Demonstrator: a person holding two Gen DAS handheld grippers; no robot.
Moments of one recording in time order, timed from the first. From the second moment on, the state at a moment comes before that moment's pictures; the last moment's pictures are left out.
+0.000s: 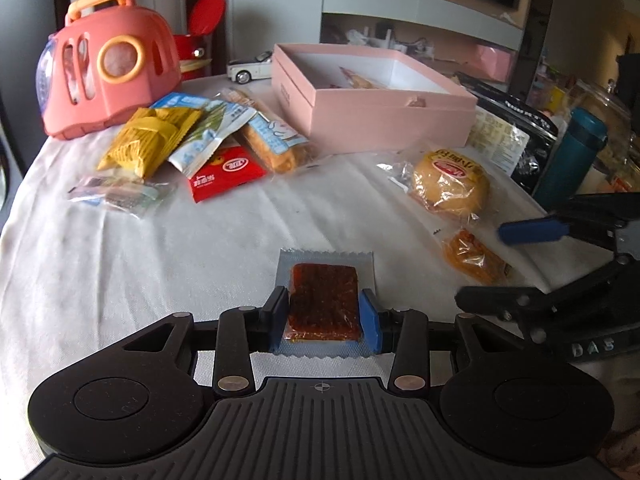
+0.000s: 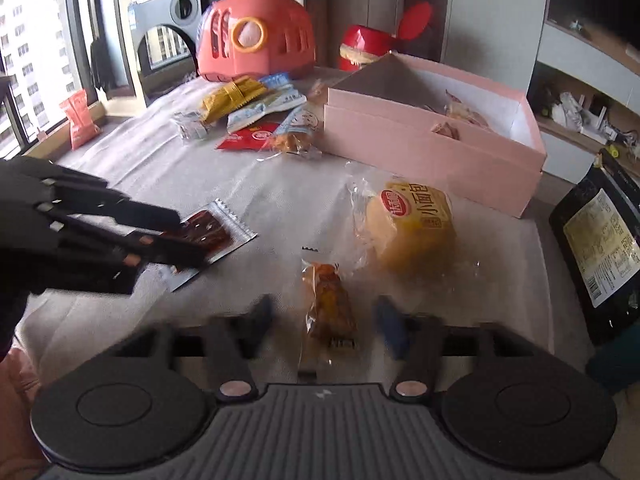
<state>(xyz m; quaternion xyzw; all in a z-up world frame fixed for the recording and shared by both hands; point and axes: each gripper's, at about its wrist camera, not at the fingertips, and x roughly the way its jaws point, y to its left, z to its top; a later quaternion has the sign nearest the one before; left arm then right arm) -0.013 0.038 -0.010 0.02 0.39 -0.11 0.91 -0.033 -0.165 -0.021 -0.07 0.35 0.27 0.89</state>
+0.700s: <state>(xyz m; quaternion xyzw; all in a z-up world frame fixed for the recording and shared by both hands) -0.023 0.034 -0.008 0.04 0.38 -0.11 0.92 -0.036 -0.156 -0.020 -0.09 0.33 0.28 0.90</state>
